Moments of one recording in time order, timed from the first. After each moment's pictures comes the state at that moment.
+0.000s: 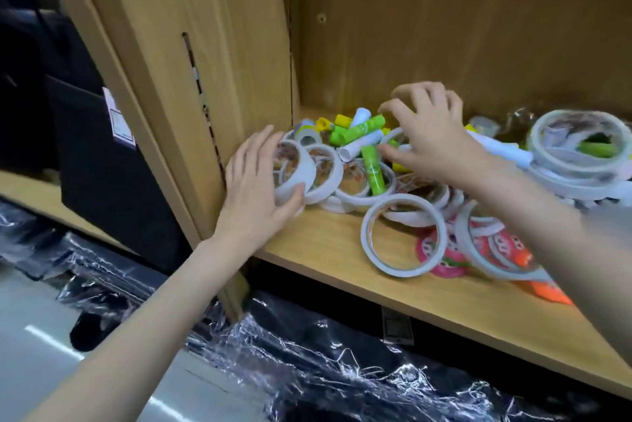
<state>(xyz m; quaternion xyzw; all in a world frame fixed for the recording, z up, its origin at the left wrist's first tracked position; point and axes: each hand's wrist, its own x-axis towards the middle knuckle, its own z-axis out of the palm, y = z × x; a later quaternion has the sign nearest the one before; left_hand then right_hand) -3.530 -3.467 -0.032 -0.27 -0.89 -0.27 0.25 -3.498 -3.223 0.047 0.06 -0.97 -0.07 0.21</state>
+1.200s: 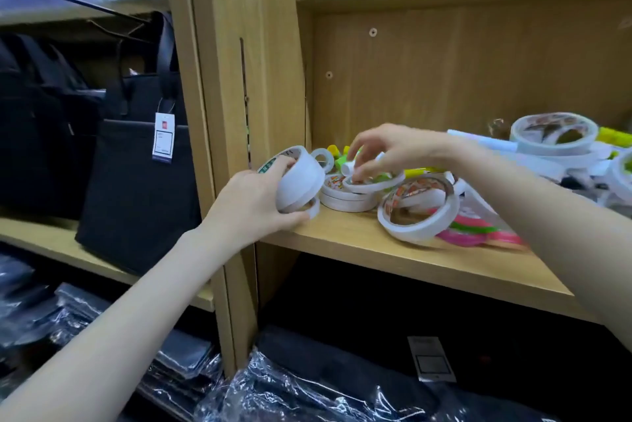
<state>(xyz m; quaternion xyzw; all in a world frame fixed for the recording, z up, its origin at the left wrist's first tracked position) -3.493 -3.503 -0.036 -0.33 -0.88 -0.19 0.28 -3.474 -3.272 0.040 0.12 -0.98 0.15 0.04</state>
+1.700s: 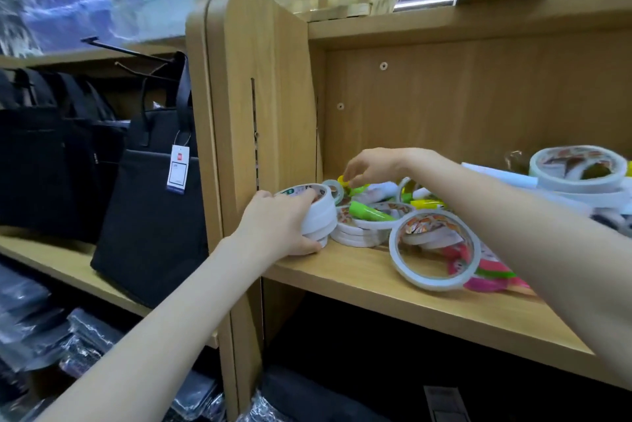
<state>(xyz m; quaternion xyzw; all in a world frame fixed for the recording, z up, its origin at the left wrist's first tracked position) -3.512 -3.473 -0.018 -0.28 -0.92 0.03 0.28 -3.560 -3.275 0.053 0.12 -0.99 0.00 -0.01</state>
